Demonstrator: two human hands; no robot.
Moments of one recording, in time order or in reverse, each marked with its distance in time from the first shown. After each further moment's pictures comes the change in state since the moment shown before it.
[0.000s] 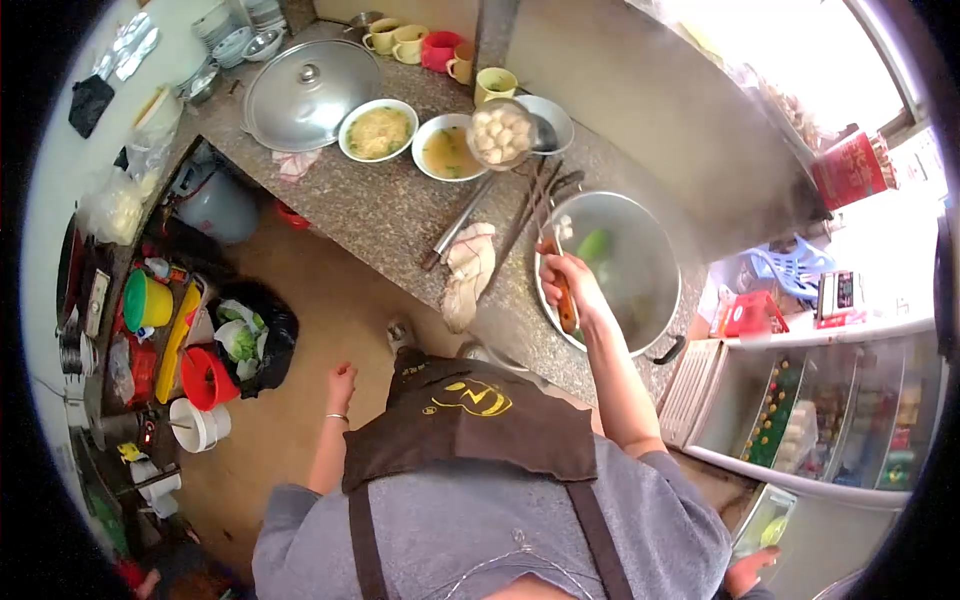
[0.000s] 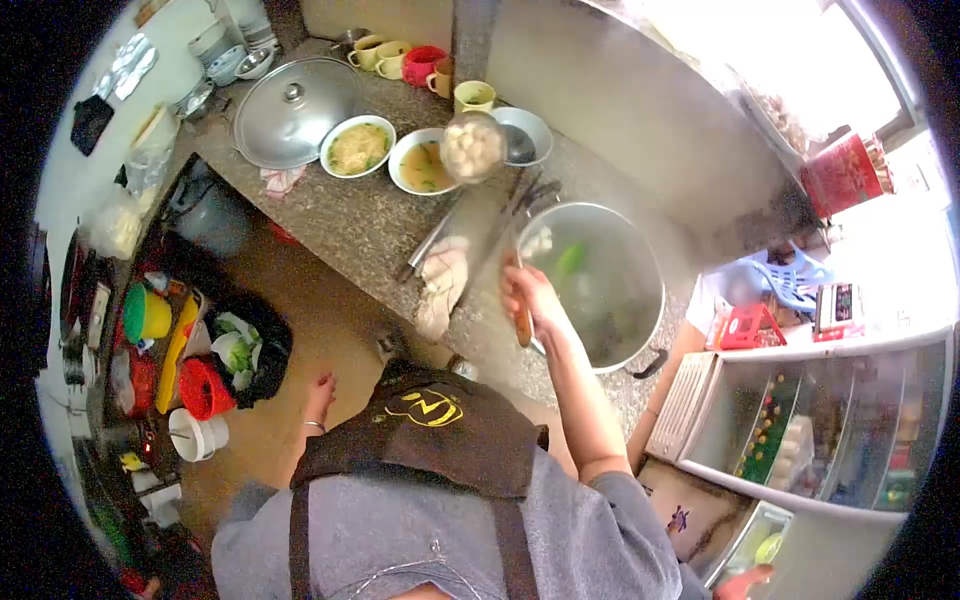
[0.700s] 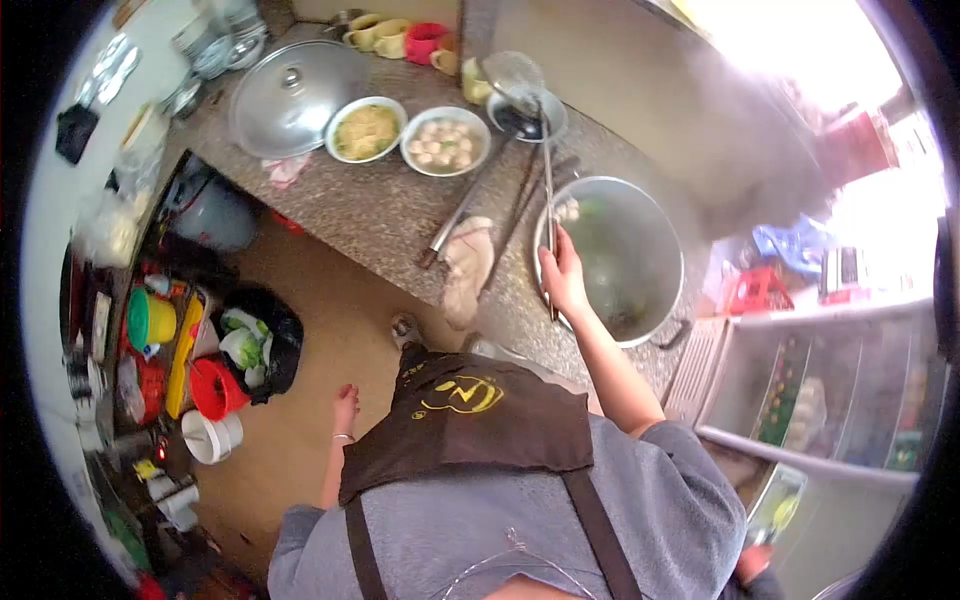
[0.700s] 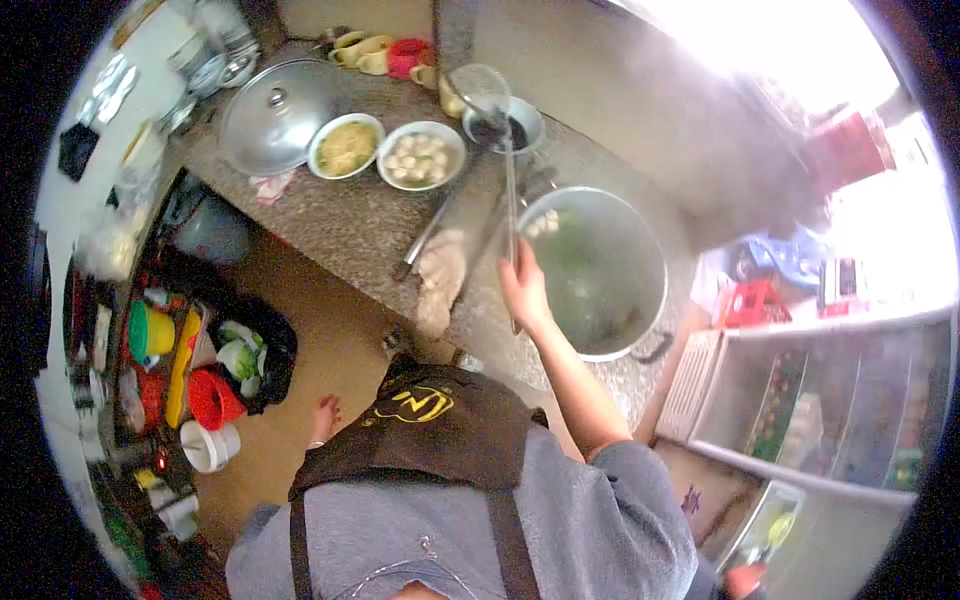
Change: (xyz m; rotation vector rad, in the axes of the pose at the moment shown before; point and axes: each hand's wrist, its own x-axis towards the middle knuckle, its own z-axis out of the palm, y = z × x) left_hand -0.007 -0.056 -0.022 -0.082 -0.041 -0.082; right_hand 0.050 0.059 -0.039 -0.832 0.349 -0.594
